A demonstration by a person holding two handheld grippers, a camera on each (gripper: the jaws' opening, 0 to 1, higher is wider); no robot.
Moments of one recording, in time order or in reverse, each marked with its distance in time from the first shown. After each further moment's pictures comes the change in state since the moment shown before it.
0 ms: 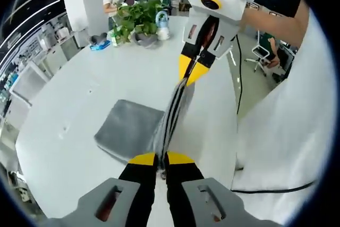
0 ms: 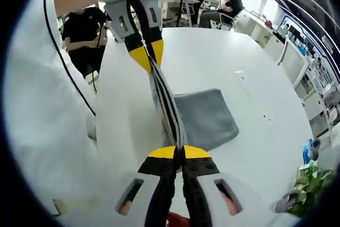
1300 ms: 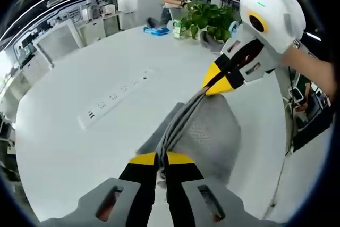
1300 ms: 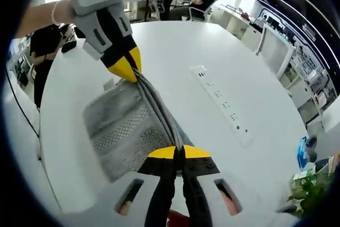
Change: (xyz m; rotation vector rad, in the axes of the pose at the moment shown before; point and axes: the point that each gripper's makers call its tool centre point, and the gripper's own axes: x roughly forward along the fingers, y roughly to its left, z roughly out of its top) left arm 0.095 0.166 -0.020 -0.317 -0.017 0.166; right arm 0.117 -0.158 0.010 0.115 0.003 -0.136
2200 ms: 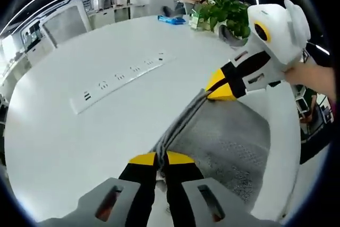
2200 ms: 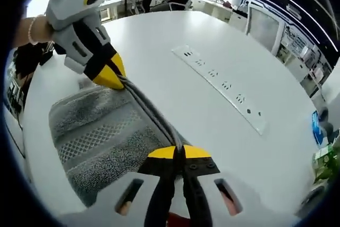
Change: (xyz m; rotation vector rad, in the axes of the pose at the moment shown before) left arm 0.066 0.028 -0.030 -0.106 0.017 0.036; right arm 0.076 -0.018 -0.032 0.191 -0.010 -0.048
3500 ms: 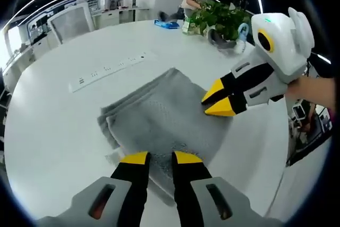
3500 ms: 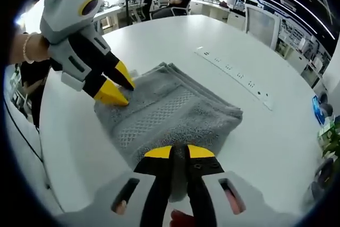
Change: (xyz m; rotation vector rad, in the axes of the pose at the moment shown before) left arm -0.048 -0.076 -0.037 -0.050 -0.029 0.007; right arm -0.053 0.078 -0.030 0.042 -0.009 0.037
